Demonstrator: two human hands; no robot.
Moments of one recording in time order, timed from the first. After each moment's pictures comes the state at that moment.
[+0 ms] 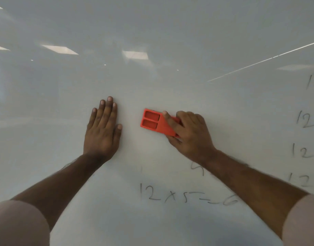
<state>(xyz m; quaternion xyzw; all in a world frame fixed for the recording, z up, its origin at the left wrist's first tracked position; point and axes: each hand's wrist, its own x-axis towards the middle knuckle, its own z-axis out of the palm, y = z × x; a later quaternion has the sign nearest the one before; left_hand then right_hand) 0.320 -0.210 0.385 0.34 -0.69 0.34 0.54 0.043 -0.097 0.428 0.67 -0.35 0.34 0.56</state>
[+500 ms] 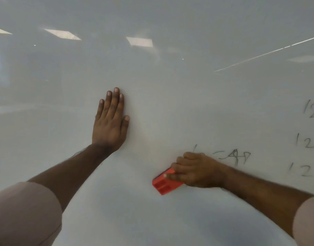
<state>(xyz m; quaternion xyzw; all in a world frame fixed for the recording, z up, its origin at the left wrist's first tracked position) 0.308 -0.199 0.365 0.36 -0.69 0.32 0.54 -0.002 -0.090 0.329 0.83 -0.12 0.04 0.55</state>
